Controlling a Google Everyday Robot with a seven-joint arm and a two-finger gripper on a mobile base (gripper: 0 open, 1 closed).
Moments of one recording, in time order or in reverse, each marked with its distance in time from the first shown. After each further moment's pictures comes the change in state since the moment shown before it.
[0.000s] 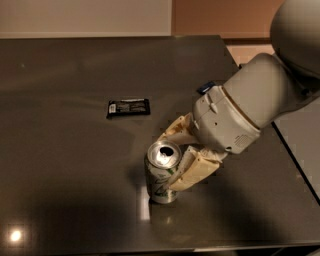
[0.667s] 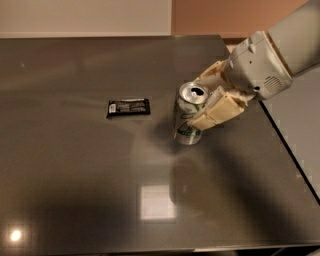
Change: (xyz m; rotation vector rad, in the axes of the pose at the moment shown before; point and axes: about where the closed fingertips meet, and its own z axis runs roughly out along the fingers) arm 0.026 -0.079 -0.085 0.240 -0.017 0.132
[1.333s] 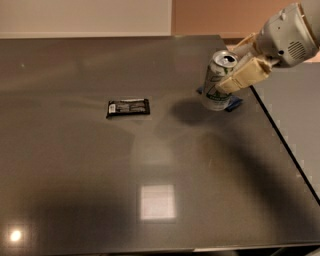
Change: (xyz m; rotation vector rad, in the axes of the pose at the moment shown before) arm 0.048 -0.086 -0.052 0.165 0.041 0.165
